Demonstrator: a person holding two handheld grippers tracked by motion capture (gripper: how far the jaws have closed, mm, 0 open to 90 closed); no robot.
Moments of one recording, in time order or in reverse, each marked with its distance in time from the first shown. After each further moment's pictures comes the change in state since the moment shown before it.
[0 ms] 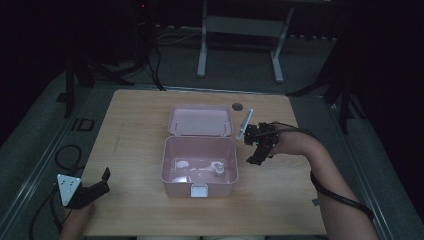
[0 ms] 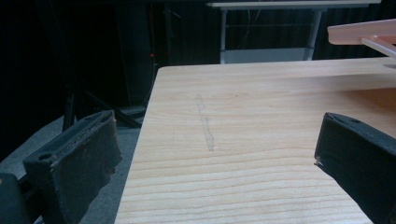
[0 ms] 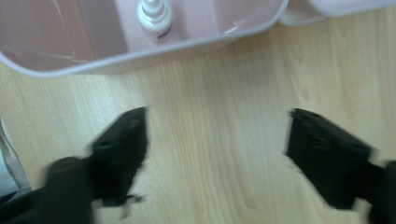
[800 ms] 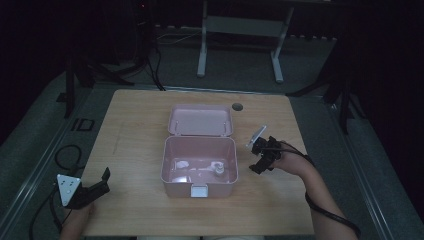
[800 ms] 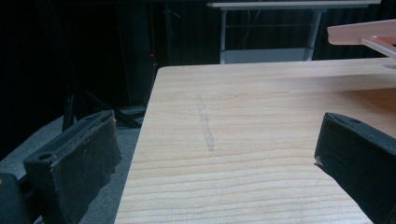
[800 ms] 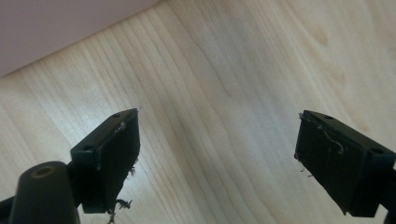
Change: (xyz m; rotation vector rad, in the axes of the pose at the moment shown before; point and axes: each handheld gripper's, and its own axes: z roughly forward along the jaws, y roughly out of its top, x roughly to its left) left arm 0.000 0.000 0.000 0.001 -0.001 -0.001; right arm -0.008 -0.053 0.088 -0.089 -0.089 0.255
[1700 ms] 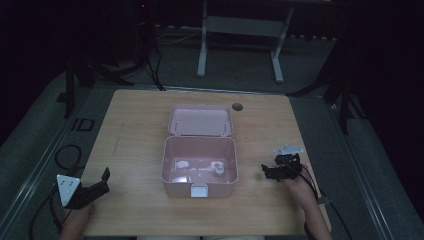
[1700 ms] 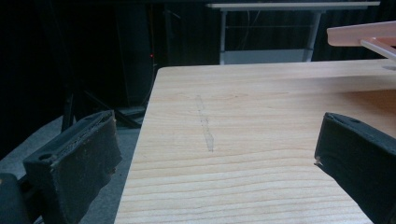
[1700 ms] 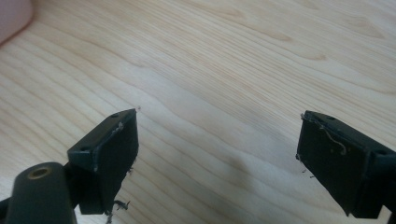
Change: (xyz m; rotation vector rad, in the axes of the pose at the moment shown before) left arm 0.000 0.000 0.000 -0.001 -0.001 -0.001; right arm 0.012 -0.092 0.022 -0.352 -0.266 0.502
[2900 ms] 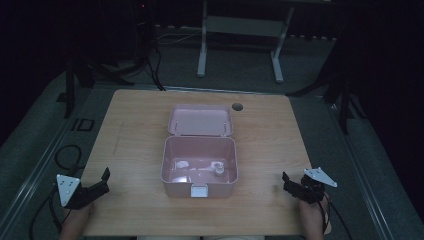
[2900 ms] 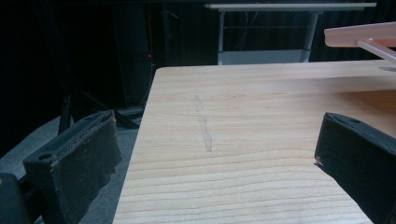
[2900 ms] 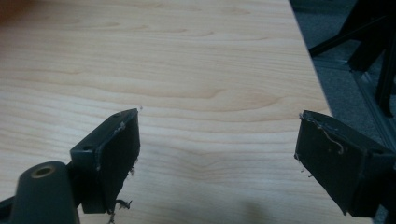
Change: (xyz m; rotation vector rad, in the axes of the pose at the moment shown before) left arm 0.001 0.000 0.000 -0.003 -0.010 -0.008; right arm -0.006 -0.073 -0.048 -0.235 -0.198 0.324
